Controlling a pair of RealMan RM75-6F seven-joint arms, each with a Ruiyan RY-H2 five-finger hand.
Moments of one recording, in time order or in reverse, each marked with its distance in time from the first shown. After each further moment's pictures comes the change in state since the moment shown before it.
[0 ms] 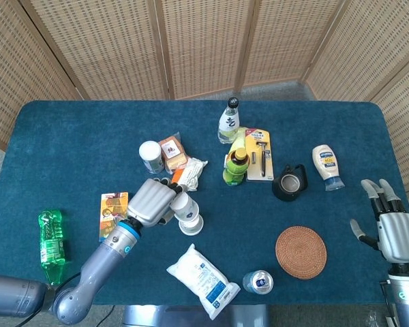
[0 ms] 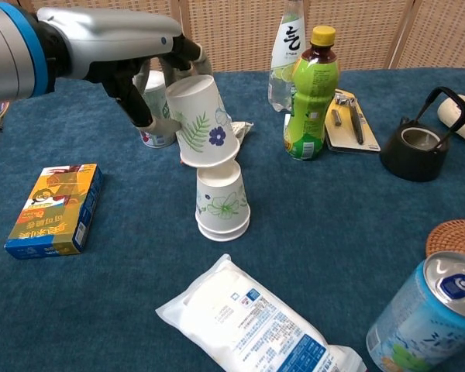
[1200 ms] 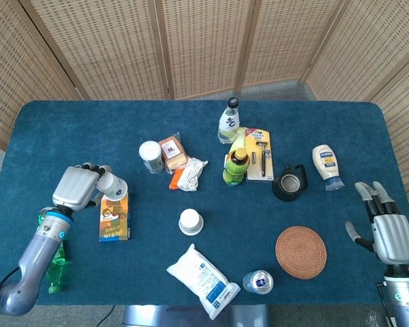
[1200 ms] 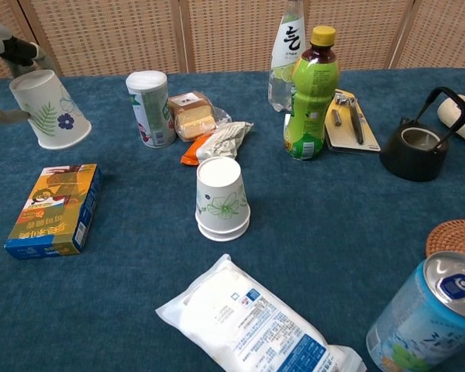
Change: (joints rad) left arm 0.249 0.250 0.095 0.170 0.192 -0.039 -0.278; right arm 0.001 -0.007 -0.015 -0.008 -0.014 -0.009 -0.015
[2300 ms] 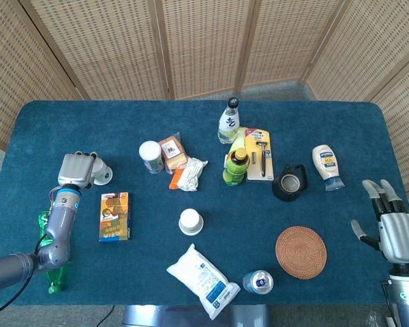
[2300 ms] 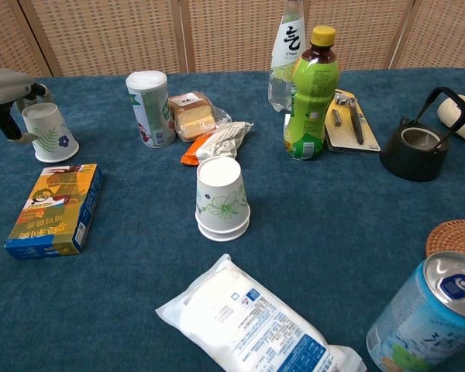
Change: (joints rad) left arm -0.123 -0.337 -0.032 0.609 -0.345 -0.155 0.097; right arm -0.003 0.011 0.014 0.011 0.017 0.006 0.023
